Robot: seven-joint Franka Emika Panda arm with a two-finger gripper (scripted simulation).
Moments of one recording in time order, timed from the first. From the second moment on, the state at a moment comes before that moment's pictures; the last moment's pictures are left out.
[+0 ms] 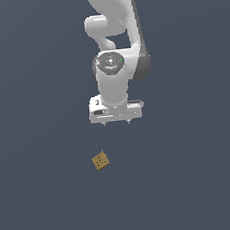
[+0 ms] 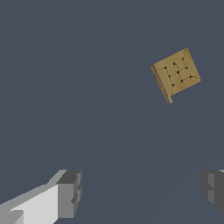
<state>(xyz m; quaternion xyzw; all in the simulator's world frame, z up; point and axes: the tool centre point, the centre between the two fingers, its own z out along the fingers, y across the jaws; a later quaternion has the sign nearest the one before) -0.017 0.004 0.154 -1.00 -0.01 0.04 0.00</state>
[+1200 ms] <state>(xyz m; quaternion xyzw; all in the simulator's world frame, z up) 0.009 0.018 0.163 -1.00 -0.07 0.01 0.00</state>
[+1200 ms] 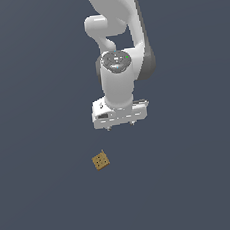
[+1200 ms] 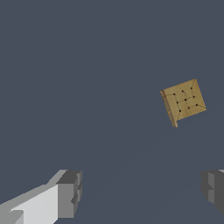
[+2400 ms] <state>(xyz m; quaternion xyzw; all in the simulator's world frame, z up) 0.081 -0.082 0.068 -0.97 -0.23 0.00 0.00</state>
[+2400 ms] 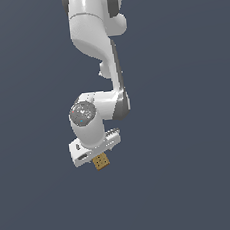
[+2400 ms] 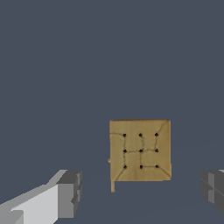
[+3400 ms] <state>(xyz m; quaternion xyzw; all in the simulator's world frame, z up) 0.083 -0.089 0.016 -0.97 -0.24 0.00 0.00</state>
